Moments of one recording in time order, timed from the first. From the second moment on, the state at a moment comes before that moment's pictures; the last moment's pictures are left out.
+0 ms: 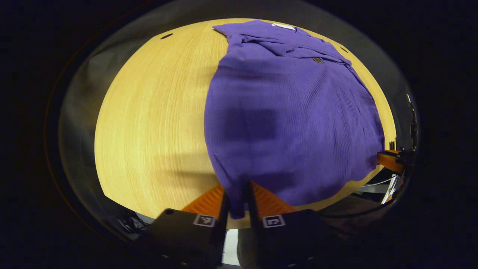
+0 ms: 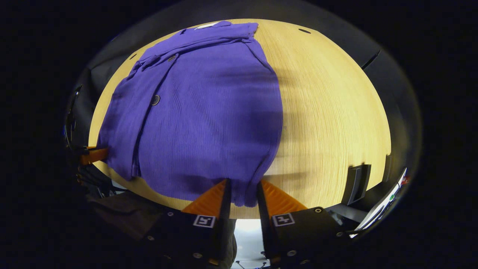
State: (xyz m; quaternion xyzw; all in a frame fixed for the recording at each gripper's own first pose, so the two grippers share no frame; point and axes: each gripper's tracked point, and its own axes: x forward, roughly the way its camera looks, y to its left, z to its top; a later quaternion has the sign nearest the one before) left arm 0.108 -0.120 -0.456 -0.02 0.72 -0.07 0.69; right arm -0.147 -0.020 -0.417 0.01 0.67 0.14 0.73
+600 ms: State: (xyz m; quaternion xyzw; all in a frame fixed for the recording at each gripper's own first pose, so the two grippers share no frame) left arm 0.162 -0.127 -0.462 -0.07 0.77 -0.09 0.63; right arm -0.123 0.000 -0.395 0.12 0.67 0.11 0.72
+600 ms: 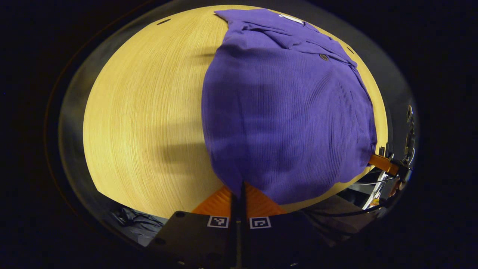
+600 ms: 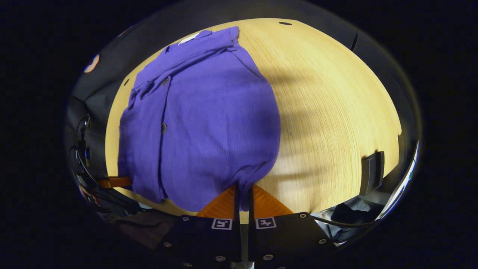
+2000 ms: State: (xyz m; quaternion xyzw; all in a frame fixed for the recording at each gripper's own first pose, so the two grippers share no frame) left arm 0.491 -0.125 -0.291 -0.03 0.59 -0.23 0.77; right arm 0.117 0.048 -0.181 0.10 0.51 0.13 0.85
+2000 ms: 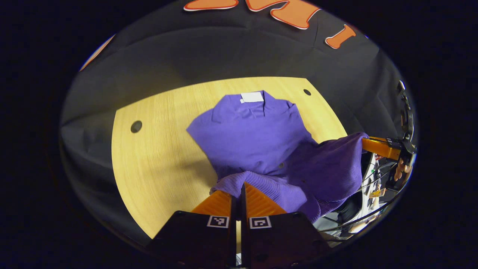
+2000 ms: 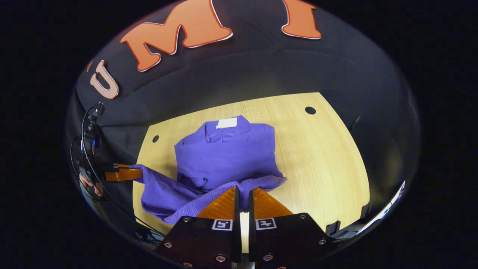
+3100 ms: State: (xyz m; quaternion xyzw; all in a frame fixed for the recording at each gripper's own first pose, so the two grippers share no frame) left arm 0.624 -0.137 -0.375 -0.04 0.59 -0.01 0.80; right arm 0.283 0.040 -0.310 0.16 0.58 0.21 0.77
